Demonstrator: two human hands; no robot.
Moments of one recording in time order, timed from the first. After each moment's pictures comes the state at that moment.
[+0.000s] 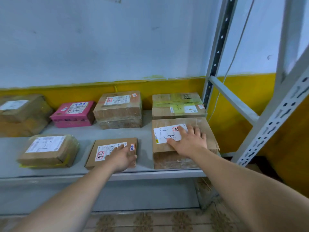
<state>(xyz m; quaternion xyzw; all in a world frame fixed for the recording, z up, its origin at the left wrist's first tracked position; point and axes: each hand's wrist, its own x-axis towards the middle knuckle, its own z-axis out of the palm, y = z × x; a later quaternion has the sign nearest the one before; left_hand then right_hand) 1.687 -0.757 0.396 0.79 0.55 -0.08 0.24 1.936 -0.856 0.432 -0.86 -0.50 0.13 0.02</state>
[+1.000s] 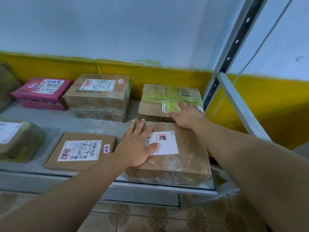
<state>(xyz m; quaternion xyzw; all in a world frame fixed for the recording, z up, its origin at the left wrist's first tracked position) 1.828 -0.755 0.420 0.86 0.47 -0.01 0.21 2.056 -0.724 0.434 -0.83 -0.53 0.15 -0.03</state>
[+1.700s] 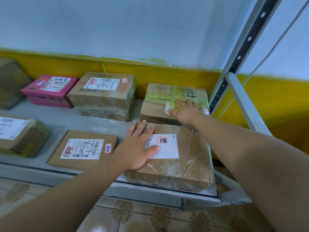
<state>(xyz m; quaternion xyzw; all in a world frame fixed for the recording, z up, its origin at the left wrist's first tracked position) 1.828 -0.757 0.424 0.85 0.48 -0.02 0.23 2.067 -0.694 0.421 -0.80 -0.56 0.21 -0.02</state>
